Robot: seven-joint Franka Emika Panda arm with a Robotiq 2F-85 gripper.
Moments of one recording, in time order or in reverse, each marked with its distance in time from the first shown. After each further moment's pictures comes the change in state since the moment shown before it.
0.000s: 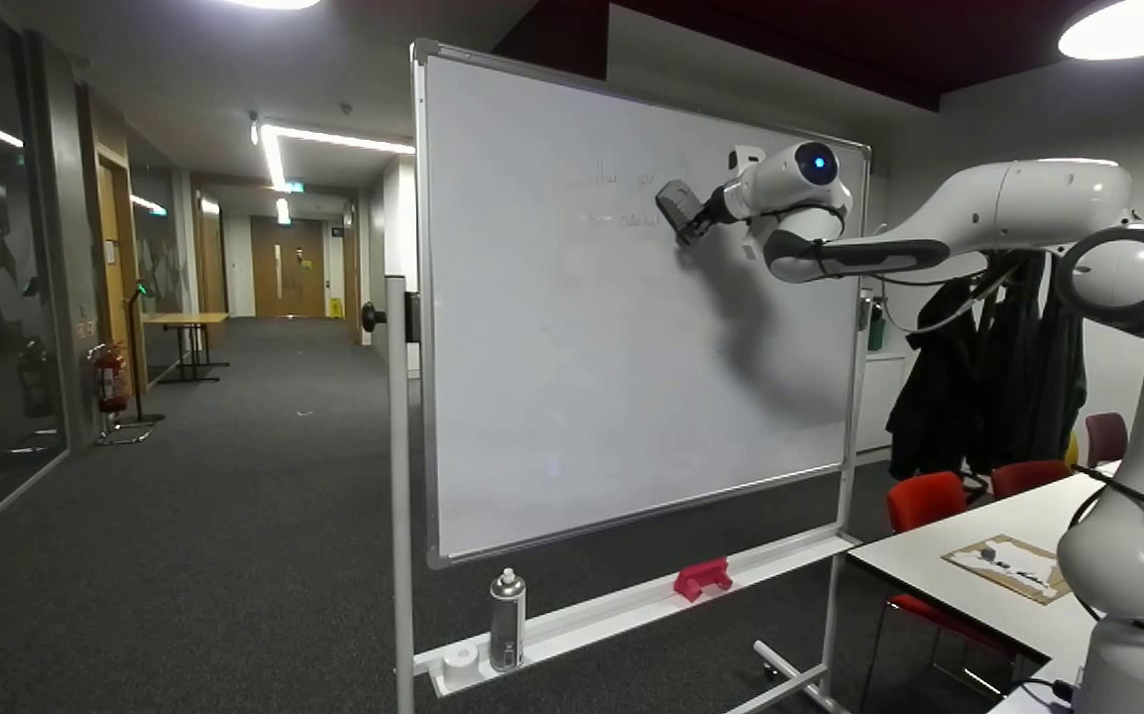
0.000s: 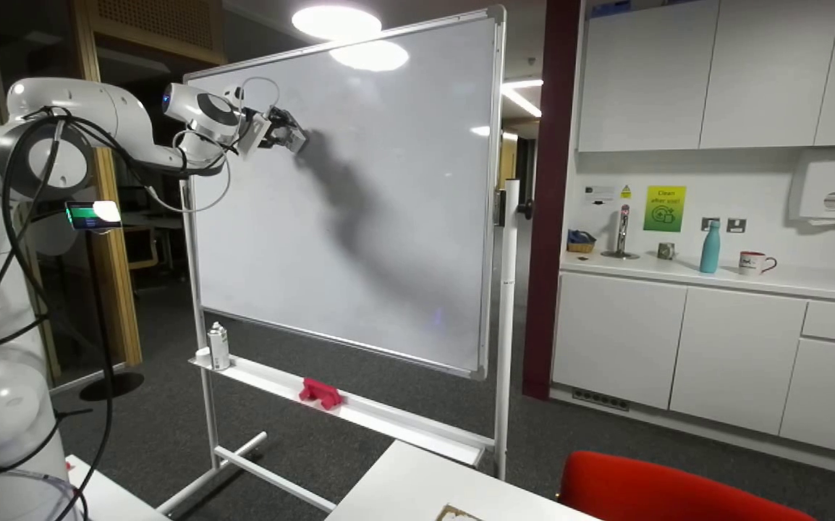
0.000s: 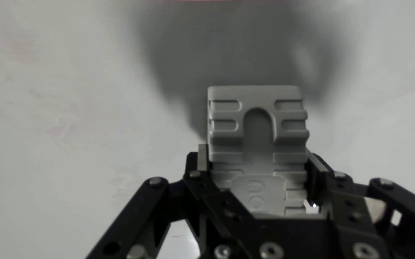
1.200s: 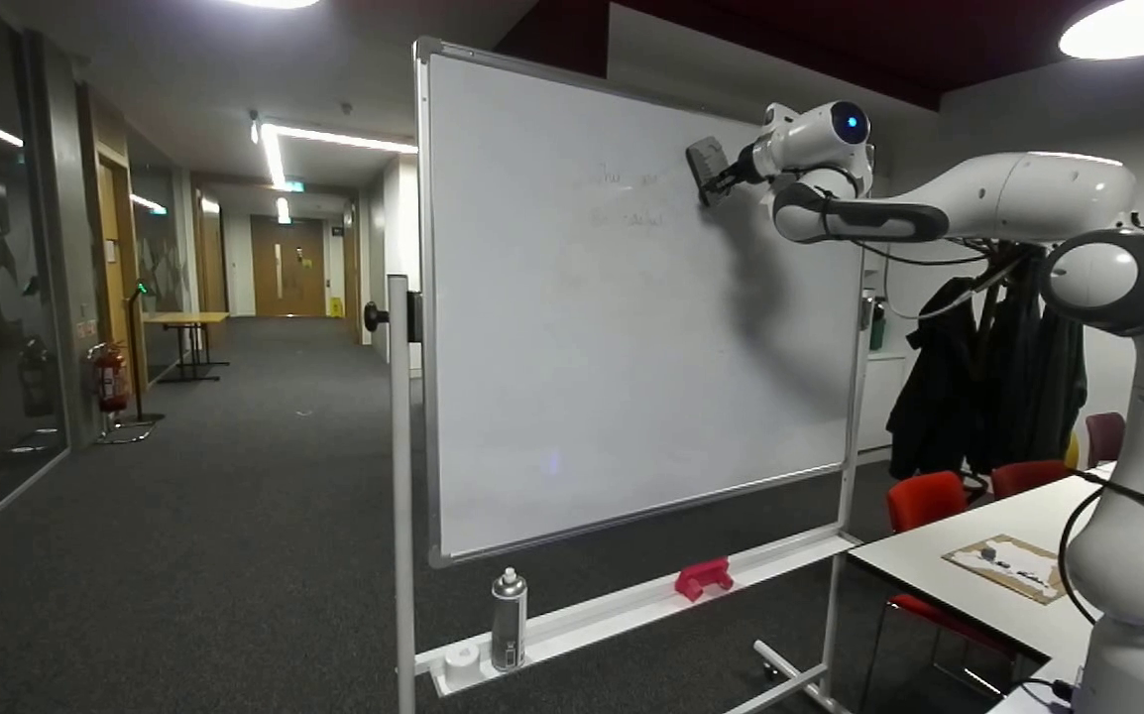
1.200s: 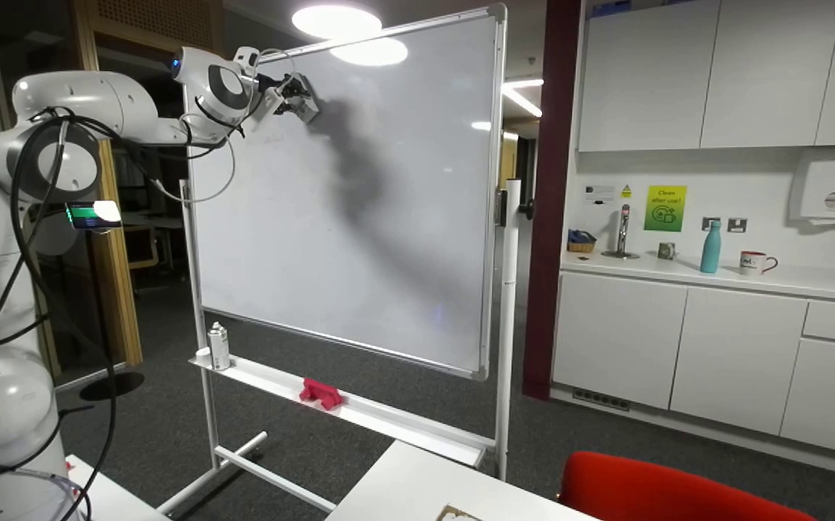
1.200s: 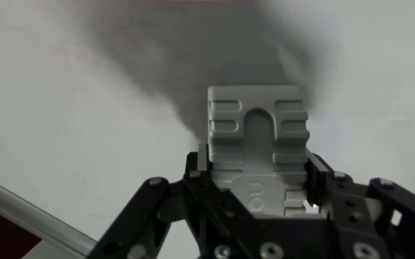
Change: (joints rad) arm 0.113 0.046 -0.189 0.185 0.300 -0.002 -0.107
